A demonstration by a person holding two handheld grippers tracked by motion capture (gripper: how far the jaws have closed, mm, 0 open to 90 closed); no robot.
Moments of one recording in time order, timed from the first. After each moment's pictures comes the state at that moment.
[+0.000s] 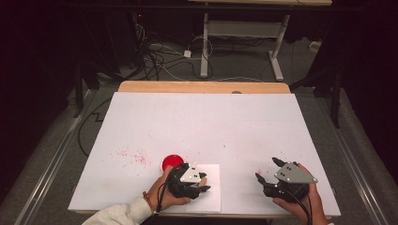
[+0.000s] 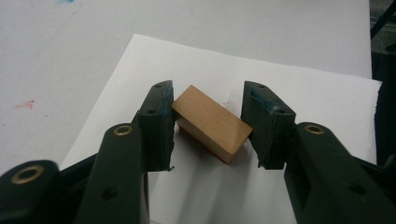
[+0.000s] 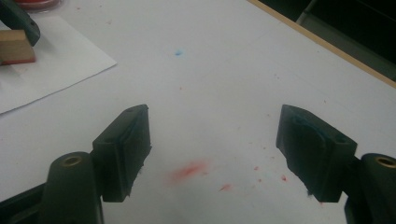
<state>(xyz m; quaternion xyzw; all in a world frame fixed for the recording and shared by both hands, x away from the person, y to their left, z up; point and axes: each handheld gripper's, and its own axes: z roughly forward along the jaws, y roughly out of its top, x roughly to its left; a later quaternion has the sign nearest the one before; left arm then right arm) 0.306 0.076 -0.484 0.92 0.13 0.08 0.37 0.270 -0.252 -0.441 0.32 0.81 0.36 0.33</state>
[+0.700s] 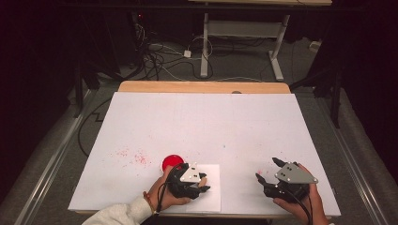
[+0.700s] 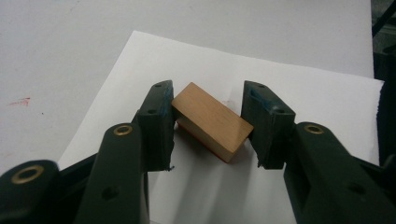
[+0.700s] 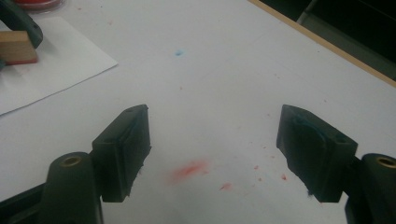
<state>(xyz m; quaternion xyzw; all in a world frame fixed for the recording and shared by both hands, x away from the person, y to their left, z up) 0.307 0.077 -0.487 0.92 0.13 0.07 0.37 0.269 -0.252 -0.441 0.32 0.82 0.36 0.32</state>
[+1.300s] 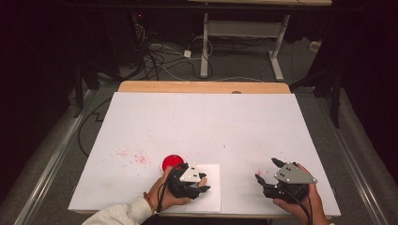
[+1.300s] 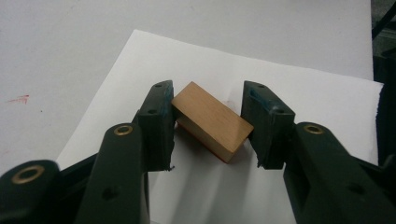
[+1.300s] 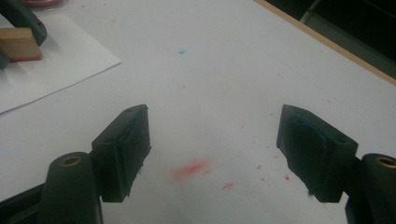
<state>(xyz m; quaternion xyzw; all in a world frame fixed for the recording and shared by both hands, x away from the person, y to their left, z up) 0.307 0.077 -0.488 0.91 0.14 0.07 0.37 0.269 -0.251 -0.442 0.31 0.82 0.36 0.32</state>
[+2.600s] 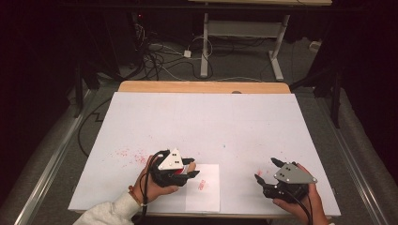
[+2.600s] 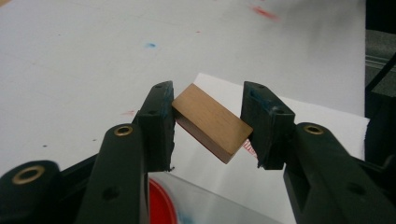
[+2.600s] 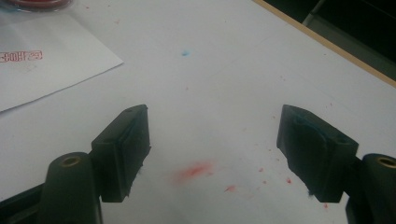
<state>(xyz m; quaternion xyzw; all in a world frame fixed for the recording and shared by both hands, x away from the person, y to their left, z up) 0.314 0.121 -0.441 0.88 0.18 0.12 0.42 0.270 -0.250 -0.440 0.31 0.82 0.36 0.32</state>
